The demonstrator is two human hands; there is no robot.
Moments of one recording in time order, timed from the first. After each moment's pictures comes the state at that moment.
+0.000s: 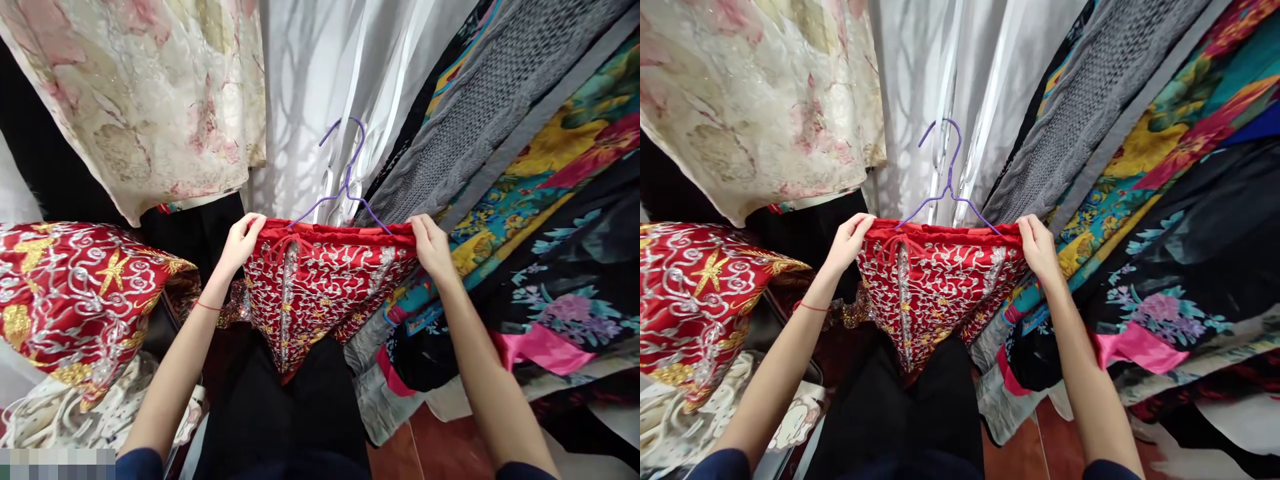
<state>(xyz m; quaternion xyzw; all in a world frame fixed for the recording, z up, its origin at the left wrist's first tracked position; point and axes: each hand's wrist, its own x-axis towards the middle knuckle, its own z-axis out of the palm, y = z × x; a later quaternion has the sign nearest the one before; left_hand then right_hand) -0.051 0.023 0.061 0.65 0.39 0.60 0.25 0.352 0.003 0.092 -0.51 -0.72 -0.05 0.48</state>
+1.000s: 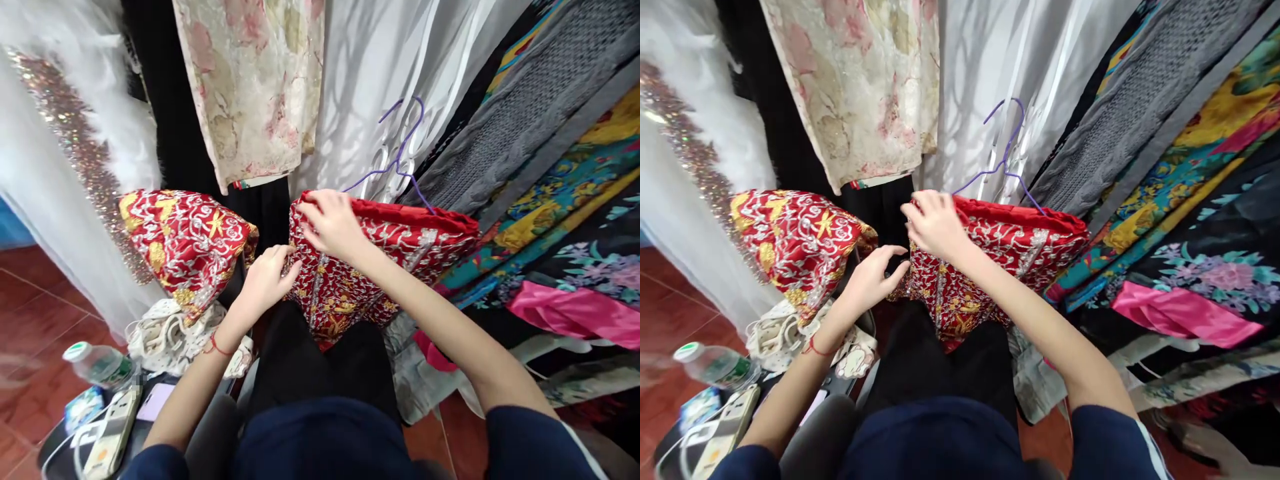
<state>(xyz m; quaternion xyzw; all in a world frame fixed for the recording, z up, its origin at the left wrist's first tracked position) -0.088 -0.160 0.029 0.76 0.57 0.33 0.02 0.082 -0.072 0.092 -0.29 -0.88 -0.25 0.29</state>
